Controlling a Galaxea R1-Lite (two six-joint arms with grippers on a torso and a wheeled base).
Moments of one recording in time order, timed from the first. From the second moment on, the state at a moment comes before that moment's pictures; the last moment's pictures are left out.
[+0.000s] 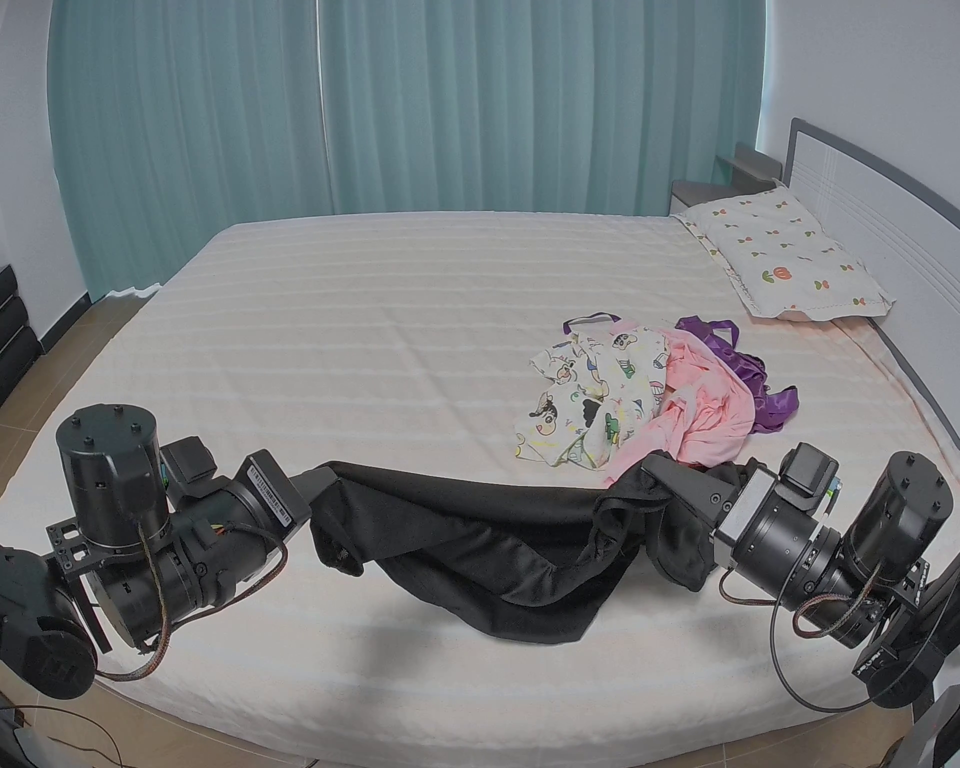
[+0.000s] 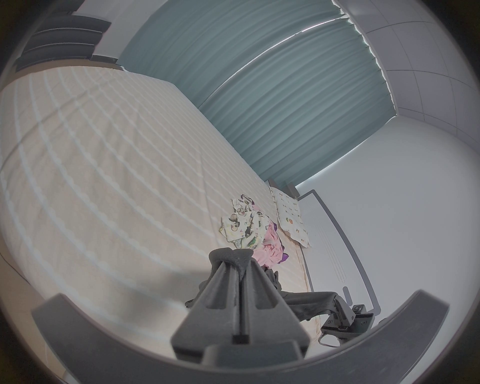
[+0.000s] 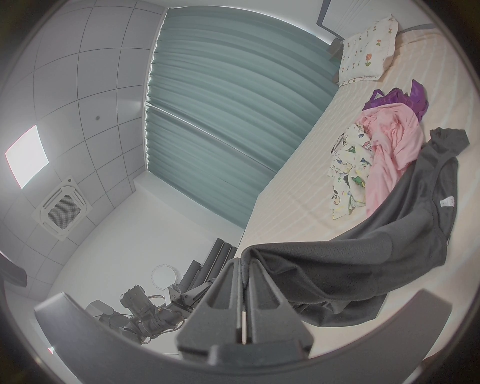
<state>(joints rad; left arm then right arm) -0.56 1.49 -0.46 -0.77 0.11 -0.93 0.66 1.72 -0.25 -1.55 0.03 0.93</state>
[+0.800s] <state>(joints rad) -0.56 1.46 -0.47 -0.71 0.11 -0.93 0.65 1.73 -0.26 -1.55 0.03 0.94</state>
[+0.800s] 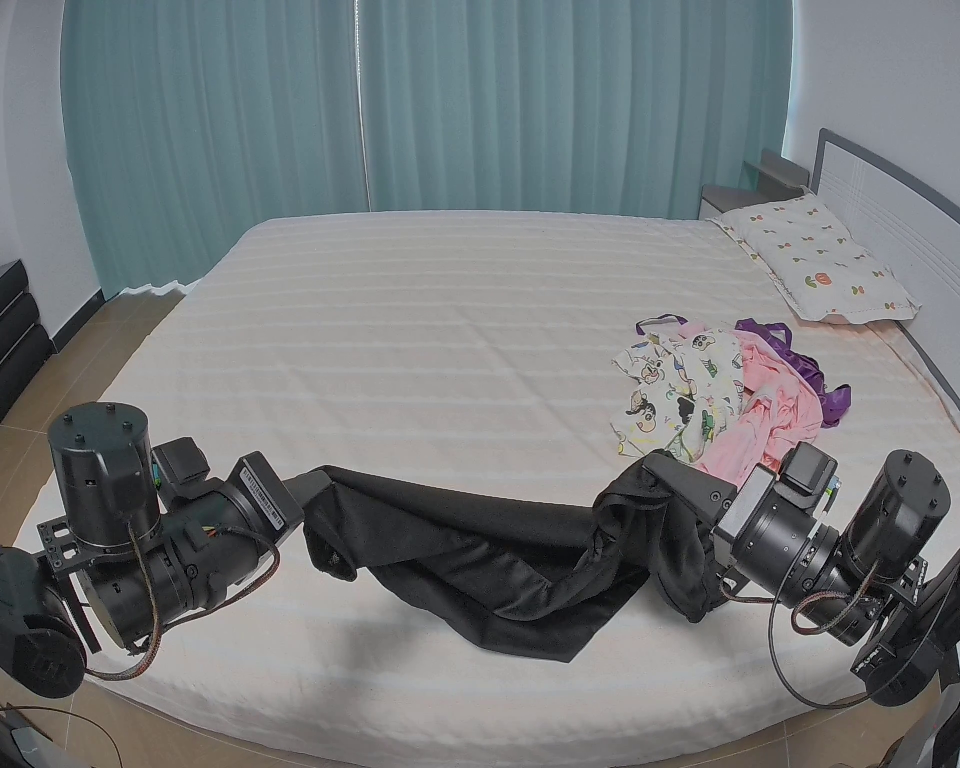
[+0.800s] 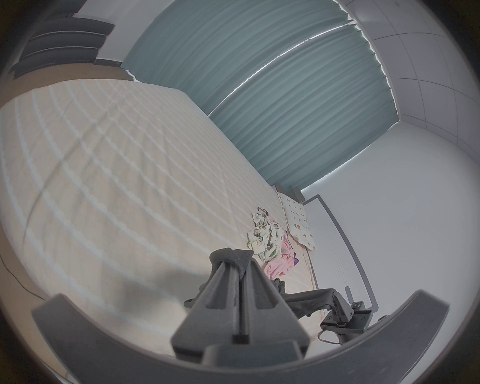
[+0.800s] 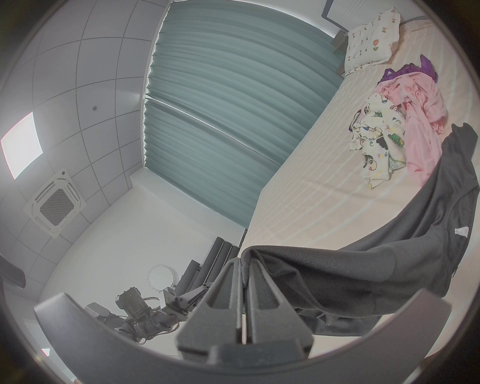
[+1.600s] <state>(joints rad) -0.57 1.46 -0.47 -0.71 0.11 -0.94 0.65 1.71 -0.25 -1.55 0.03 0.93</state>
